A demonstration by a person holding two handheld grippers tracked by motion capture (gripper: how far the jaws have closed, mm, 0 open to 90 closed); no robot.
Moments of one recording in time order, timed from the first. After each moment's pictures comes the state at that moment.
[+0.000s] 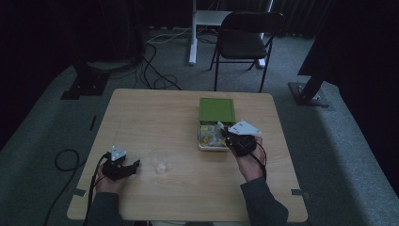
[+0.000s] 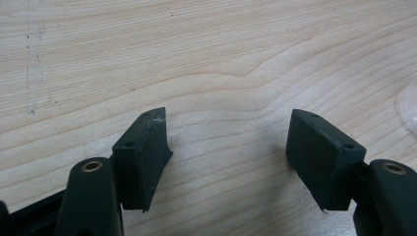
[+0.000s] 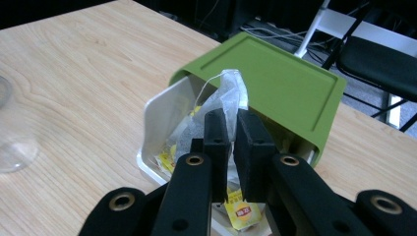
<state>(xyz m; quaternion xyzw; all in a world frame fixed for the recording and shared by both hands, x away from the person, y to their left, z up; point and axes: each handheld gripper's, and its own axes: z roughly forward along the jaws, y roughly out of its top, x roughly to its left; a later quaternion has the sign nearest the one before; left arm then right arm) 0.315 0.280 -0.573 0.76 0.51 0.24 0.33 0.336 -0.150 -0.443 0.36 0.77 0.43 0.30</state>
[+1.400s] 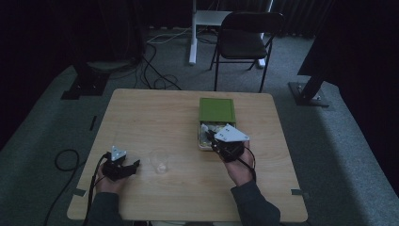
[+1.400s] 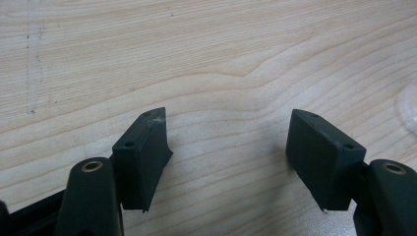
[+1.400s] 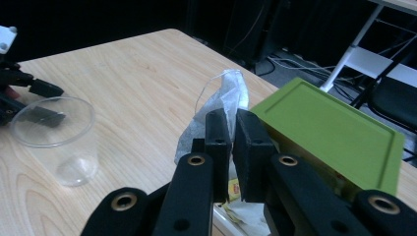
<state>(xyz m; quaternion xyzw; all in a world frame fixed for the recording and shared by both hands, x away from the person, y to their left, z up) 0.315 0.280 -0.573 0.76 0.51 0.24 0.33 0.314 -0.112 -0.432 0.30 0.78 0.47 0.30</state>
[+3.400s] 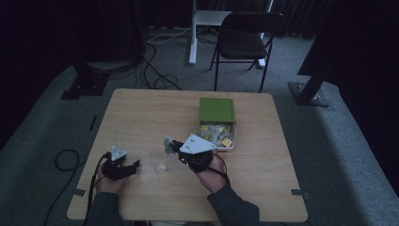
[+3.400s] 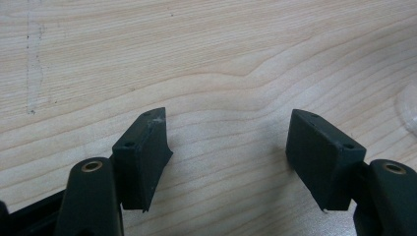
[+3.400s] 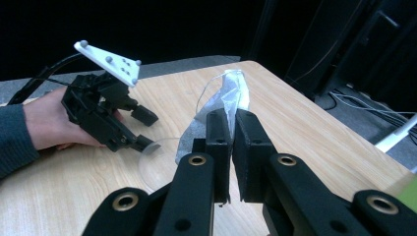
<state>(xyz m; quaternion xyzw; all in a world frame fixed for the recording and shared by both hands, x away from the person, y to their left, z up) 0.315 0.280 -0.573 0.76 0.51 0.24 0.33 0.288 -0.031 -0.431 0.19 0.80 0.51 0.24</state>
